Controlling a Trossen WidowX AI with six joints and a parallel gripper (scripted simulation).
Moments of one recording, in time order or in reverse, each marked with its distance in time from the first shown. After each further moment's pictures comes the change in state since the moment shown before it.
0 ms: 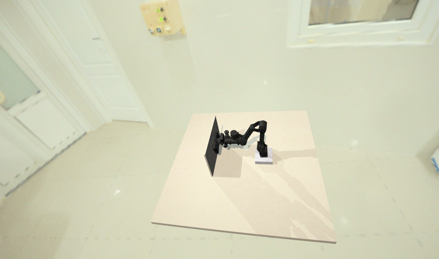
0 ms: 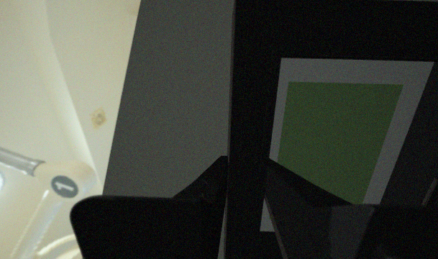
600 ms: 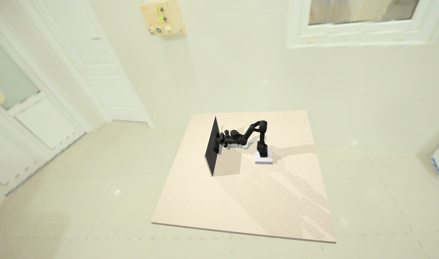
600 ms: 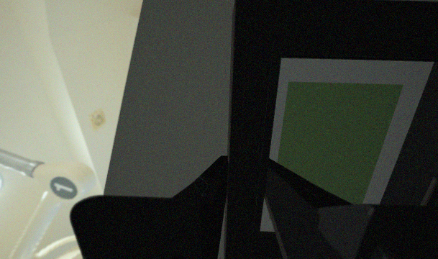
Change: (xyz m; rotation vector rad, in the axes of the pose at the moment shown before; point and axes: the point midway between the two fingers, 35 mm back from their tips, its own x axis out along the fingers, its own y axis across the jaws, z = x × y) arm -0.001 0.000 0.002 0.000 -0.004 -0.003
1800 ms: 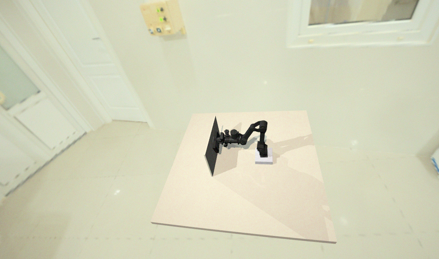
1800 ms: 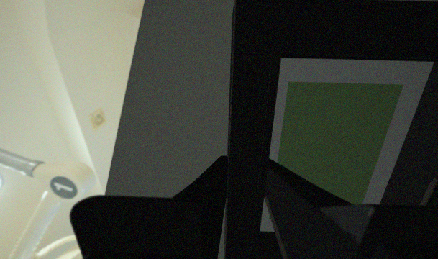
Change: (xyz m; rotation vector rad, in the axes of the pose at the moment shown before) arm 0.000 0.000 0.004 0.000 0.003 -0.001
